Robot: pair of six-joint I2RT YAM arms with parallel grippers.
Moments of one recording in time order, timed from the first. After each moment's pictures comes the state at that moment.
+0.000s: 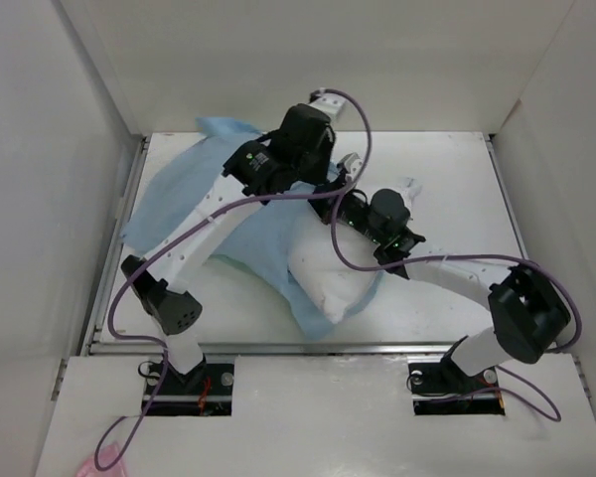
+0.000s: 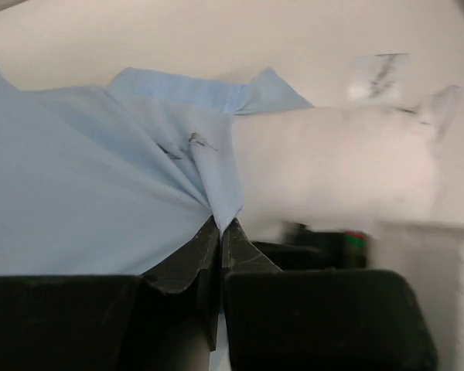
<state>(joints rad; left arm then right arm) -0.75 1.72 2.04 -0.93 -0.26 -0.28 0.70 1.49 0.92 0.65 -0.24 0.08</state>
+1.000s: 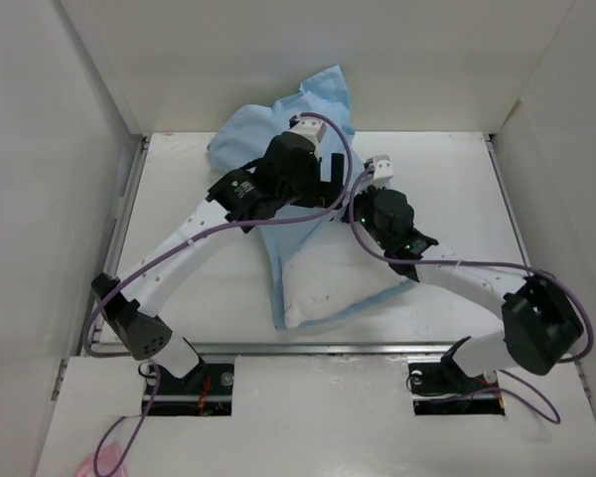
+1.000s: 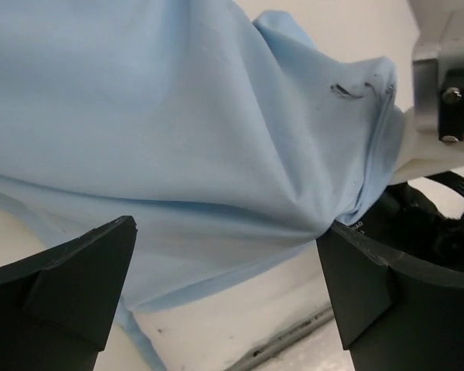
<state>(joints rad) -0.84 1.56 1.74 -0.76 -0.20 -0.46 0.66 1.43 0.83 0.57 0.20 0.33</state>
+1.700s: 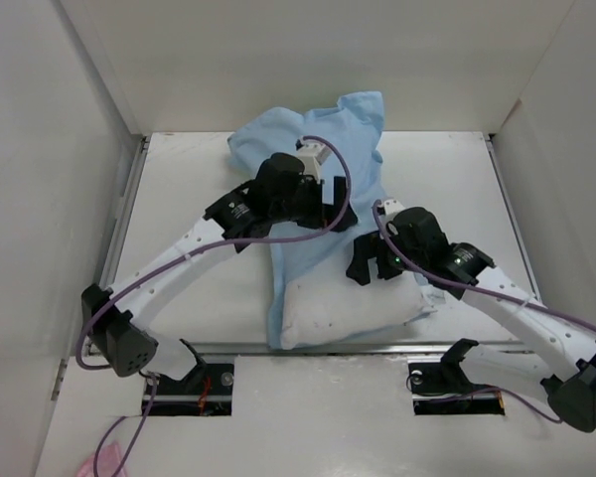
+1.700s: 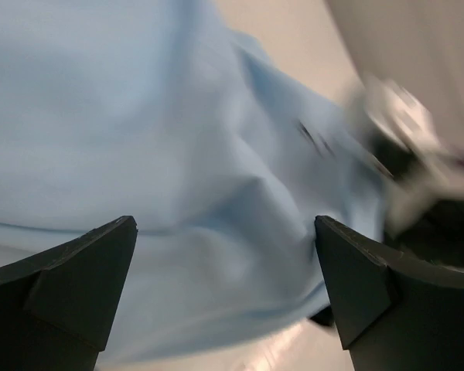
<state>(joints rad) -0.81 1.40 1.41 -0.52 0.22 -0.56 0.67 1.04 0.91 -0.57 -0.10 0.36</state>
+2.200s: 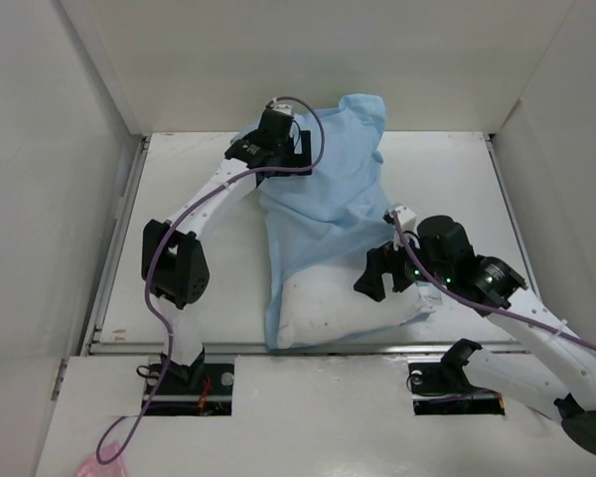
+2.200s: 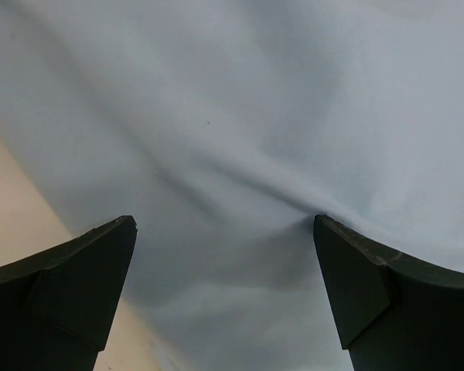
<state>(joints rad) -0.49 1.89 1.80 -0.63 -0.16 -0.38 0.68 0.89 0.92 -0.68 -0.25 0.29</state>
